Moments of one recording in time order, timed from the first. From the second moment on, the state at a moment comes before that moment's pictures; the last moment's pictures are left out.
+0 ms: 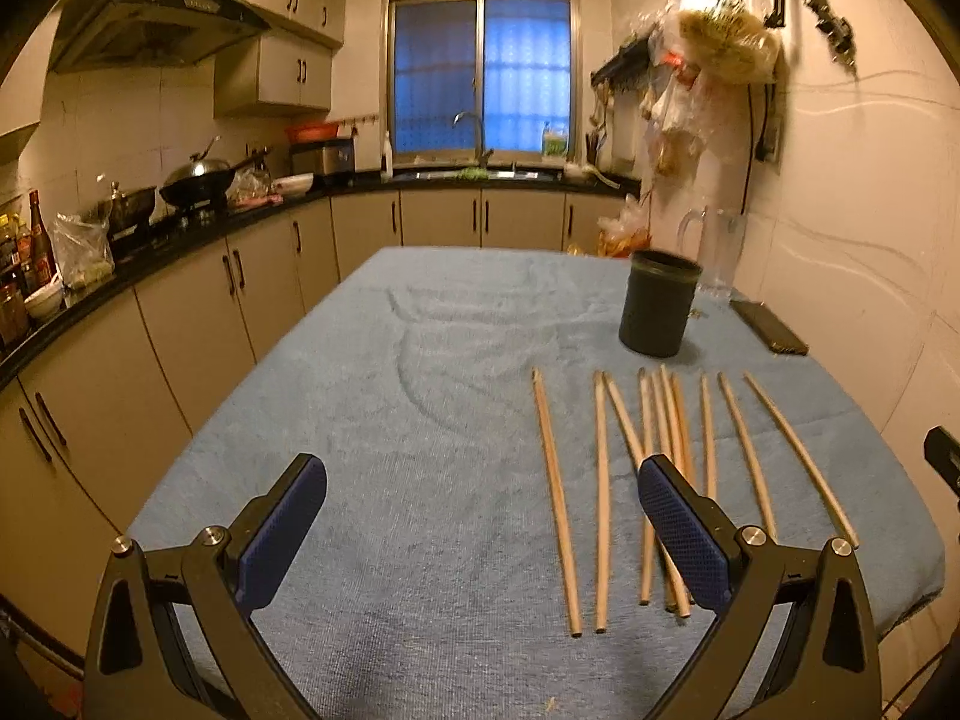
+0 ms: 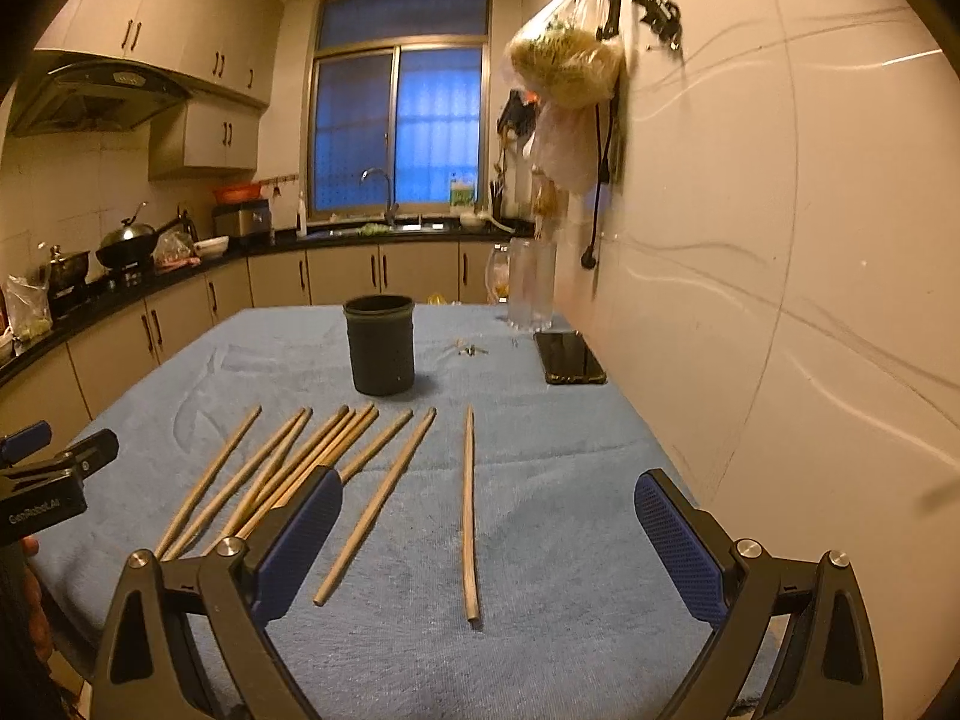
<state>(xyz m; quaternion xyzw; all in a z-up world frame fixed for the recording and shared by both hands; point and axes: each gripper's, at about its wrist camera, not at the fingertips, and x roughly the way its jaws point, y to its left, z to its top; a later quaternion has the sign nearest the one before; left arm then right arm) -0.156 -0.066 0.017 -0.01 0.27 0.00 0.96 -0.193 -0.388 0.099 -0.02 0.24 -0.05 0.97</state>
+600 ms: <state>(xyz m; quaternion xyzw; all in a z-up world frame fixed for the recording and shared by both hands) -0.067 -0.041 0.023 -0.03 0.41 -0.02 0.91 -0.098 -0.421 0.107 0.00 0.35 0.00 0.94</state>
